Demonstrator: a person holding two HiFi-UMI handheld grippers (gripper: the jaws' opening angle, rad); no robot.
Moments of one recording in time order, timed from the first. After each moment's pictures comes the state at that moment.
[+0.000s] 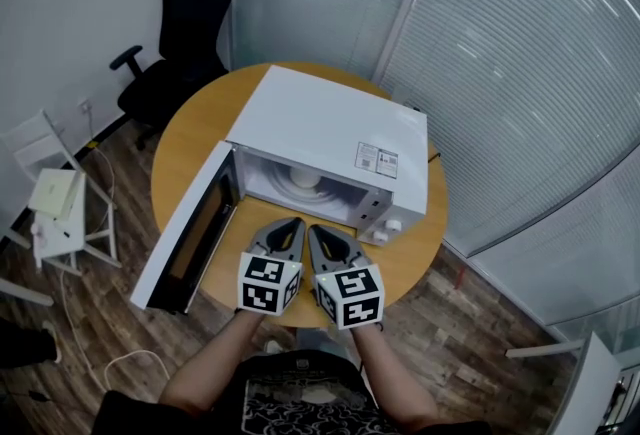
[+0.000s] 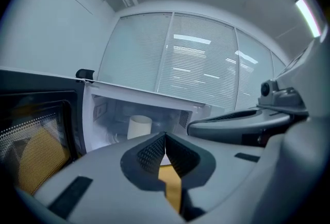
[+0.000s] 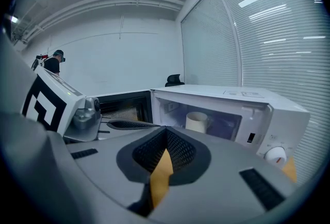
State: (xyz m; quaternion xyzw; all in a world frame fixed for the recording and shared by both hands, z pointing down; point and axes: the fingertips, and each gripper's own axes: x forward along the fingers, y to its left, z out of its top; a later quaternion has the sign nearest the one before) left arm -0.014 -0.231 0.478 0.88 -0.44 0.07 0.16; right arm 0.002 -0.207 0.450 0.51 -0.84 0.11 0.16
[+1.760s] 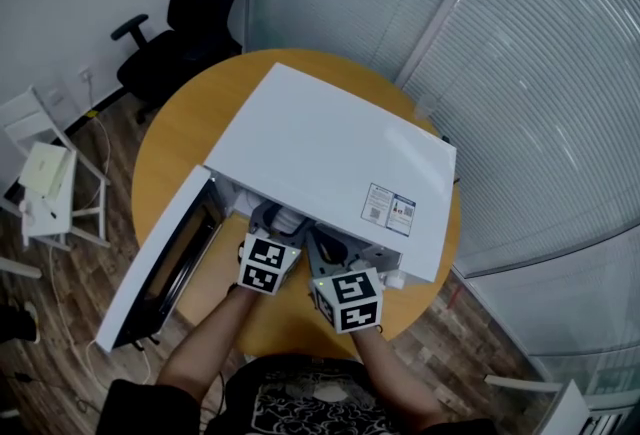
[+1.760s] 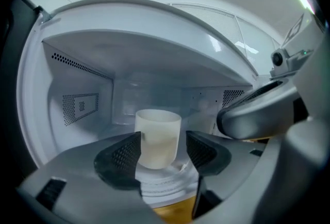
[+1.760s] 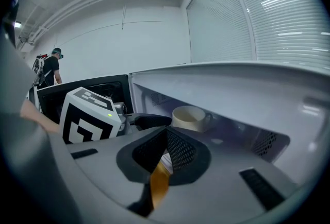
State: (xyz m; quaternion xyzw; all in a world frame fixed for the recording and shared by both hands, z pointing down) left arm 0.018 -0.380 0.547 0.88 -0.45 0.09 0.12; right arm 0.023 -0.321 0.502 0.45 -0.86 0.13 0.21
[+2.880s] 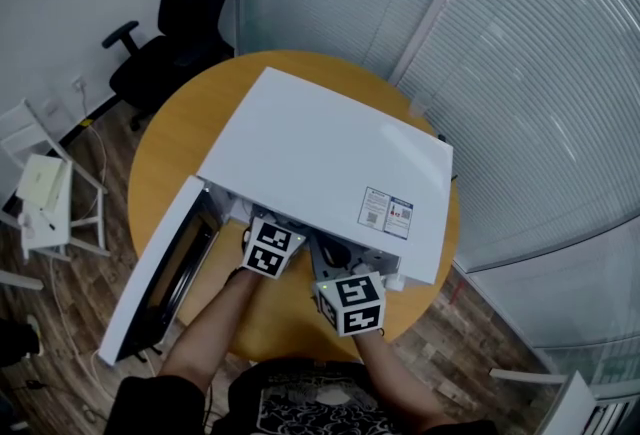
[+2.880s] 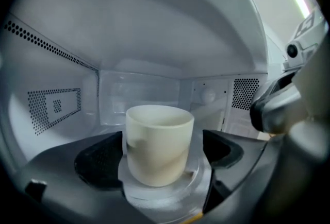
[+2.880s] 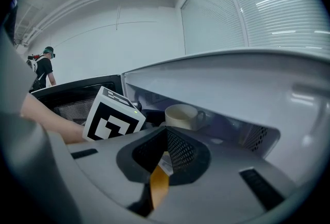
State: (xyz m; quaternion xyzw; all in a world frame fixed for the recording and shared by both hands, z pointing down) left arm 0.040 -0.415 0.563 0.90 -0.40 0.13 0.11; right arm 0.037 -0.328 0.505 0.48 -0.85 0.14 0.20
